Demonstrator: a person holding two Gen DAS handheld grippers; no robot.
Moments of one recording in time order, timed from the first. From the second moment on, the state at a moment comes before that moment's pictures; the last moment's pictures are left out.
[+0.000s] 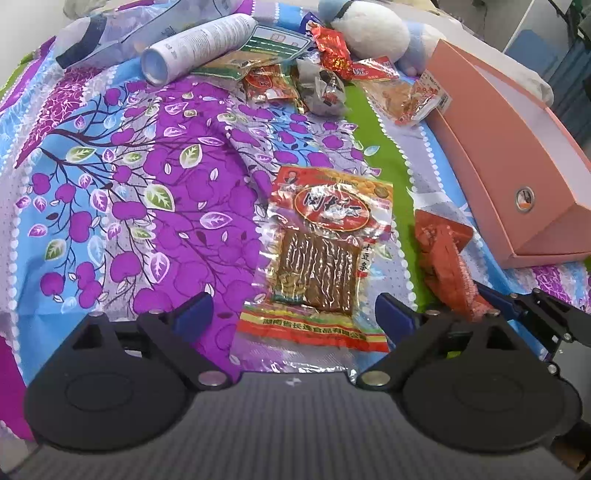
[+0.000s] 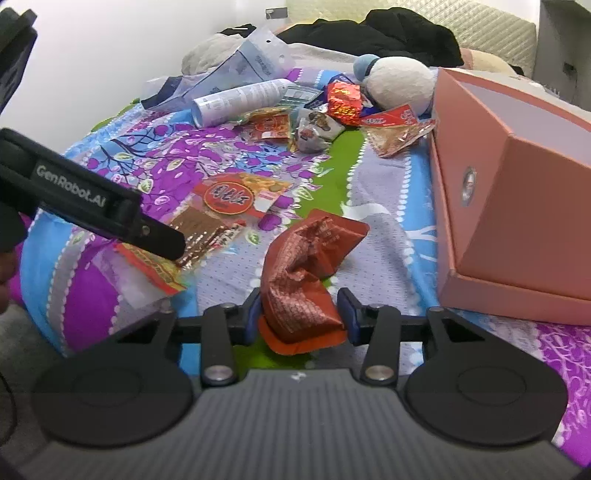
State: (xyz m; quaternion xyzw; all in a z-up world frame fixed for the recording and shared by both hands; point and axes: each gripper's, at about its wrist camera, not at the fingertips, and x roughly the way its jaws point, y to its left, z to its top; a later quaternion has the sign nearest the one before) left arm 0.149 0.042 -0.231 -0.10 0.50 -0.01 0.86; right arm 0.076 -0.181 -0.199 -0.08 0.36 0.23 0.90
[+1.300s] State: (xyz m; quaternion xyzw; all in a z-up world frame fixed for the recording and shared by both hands) left arm 0.143 0.007 -0.226 -0.06 0.47 -0.03 0.88; right arm 0.068 -0.199 -0.187 -0.07 0.35 0.20 0.91
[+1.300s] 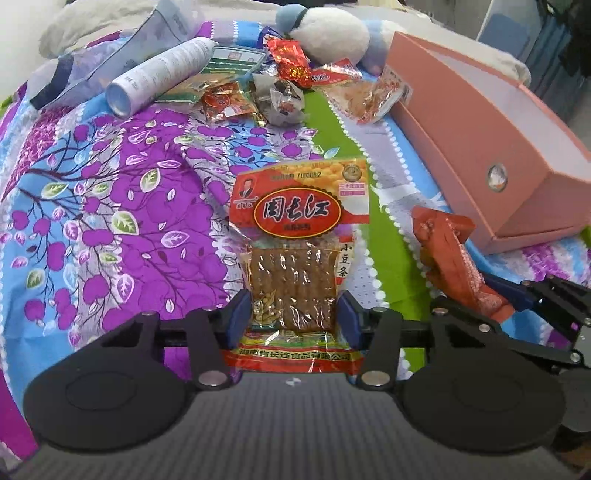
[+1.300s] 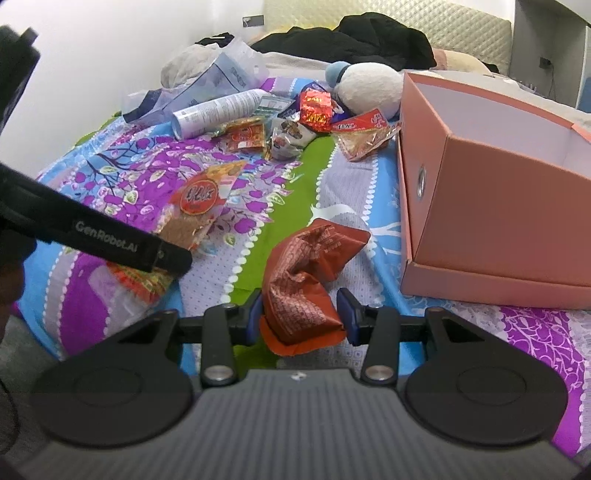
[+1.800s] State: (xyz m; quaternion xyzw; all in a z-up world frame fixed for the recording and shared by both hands) left arm 0.125 0.007 -0.159 -0.10 0.43 -0.06 0.90; right arm 0.052 -0.206 -0.129 -0.03 0.31 0.19 0.93
